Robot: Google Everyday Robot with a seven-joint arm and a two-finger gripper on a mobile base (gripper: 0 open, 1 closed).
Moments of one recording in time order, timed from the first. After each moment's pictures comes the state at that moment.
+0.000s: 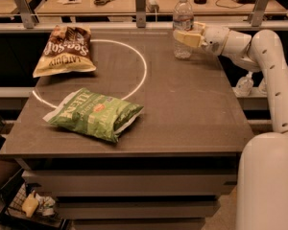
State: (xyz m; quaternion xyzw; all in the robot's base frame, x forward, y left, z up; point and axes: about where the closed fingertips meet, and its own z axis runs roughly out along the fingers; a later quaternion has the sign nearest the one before) arm 0.804 -0.152 0.893 -0.37 0.58 0.37 0.63
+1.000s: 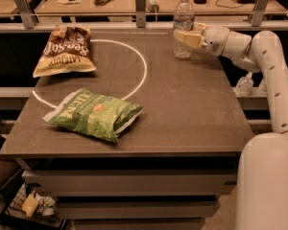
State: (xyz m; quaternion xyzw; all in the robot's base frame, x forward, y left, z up) arm 0.805 -0.154 0.892 -0.36 0.58 0.38 0.63
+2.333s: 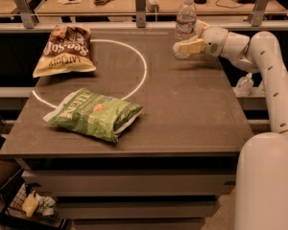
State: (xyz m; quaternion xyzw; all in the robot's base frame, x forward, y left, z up) arm 0.806 -0.150 0.892 -0.36 0.57 0.38 0.63
